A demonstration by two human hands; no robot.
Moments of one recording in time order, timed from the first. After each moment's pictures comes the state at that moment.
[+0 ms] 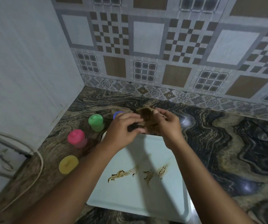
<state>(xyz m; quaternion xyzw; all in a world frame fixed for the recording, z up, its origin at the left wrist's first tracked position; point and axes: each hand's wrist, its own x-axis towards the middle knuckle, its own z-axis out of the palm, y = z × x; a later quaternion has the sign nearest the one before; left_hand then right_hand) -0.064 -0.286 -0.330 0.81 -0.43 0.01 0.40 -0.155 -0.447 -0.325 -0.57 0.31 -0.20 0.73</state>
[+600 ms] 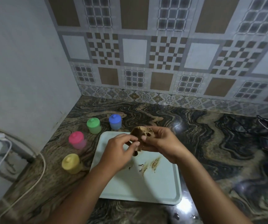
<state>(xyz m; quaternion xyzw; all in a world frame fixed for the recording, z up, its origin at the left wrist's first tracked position) -0.164 -0.238 -0.305 0.81 -0.38 -0.02 0.45 -0.258 -0.403 -0.281 -0.57 0.16 -0.04 0.80</state>
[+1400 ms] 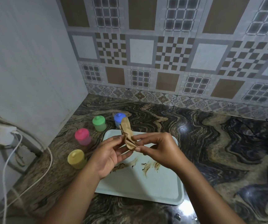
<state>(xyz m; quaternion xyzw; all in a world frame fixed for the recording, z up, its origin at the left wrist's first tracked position) -0.168 -0.205 -0.279 0.48 0.00 -0.43 0.77 -0.273 -0.381 -0.277 -0.82 0.05 -0.13 0.56</state>
